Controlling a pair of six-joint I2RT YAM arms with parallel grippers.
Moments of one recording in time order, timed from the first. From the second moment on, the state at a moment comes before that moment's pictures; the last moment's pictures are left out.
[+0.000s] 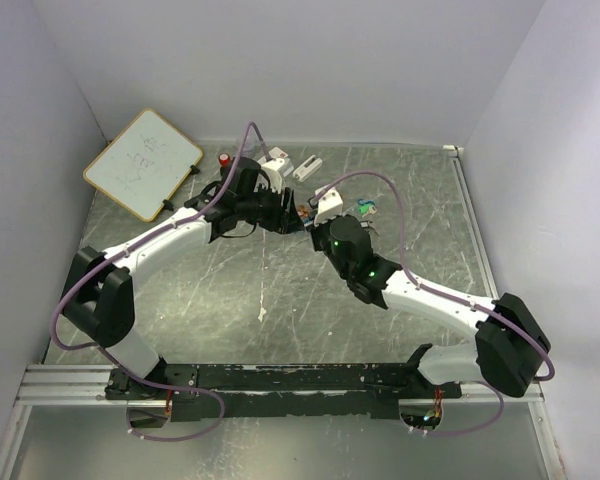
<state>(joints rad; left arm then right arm) -0.62 1.62 1.26 -0.21 0.41 -0.30 0.82 1.29 0.74 0.35 0.39 -0.06</state>
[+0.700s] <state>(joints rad) -0.60 1.54 1.21 -0.21 0.21 -0.40 0.80 1.26 0.74 0.34 0.42 -0.06</state>
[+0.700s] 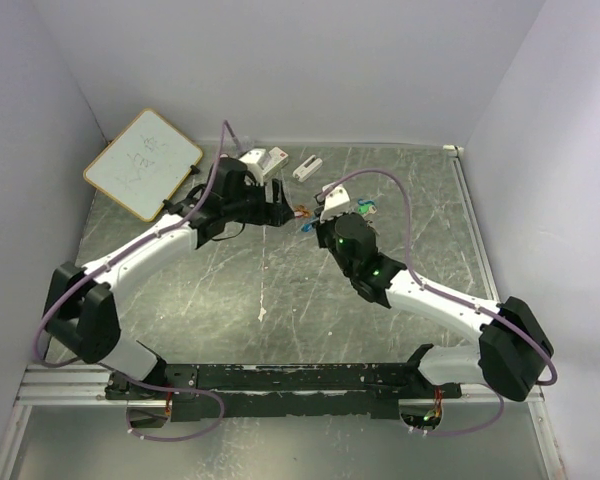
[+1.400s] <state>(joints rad) -0.54 1.25 1.05 -0.22 -0.26 -0.56 0.70 1.61 0.97 0.10 0.29 0.07</state>
